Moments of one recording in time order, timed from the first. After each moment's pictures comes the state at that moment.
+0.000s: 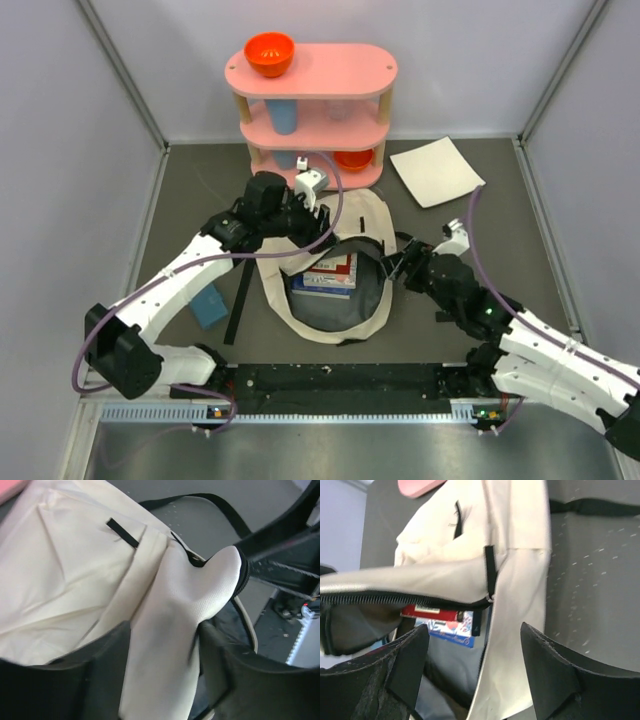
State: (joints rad) left arm -0.60 1.30 1.16 -0.41 0.41 -0.11; right arm 0.86 0.77 0.52 -0.18 0.40 0.93
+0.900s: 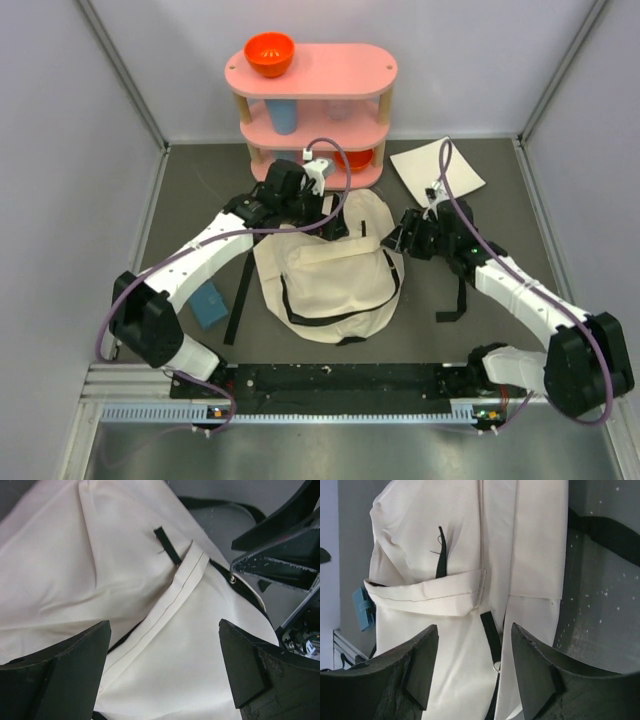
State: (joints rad) left arm -0.60 1.48 1.31 -0.45 0.30 -0.24; right arm 0.37 1.14 0.70 -0.14 -0.25 0.64
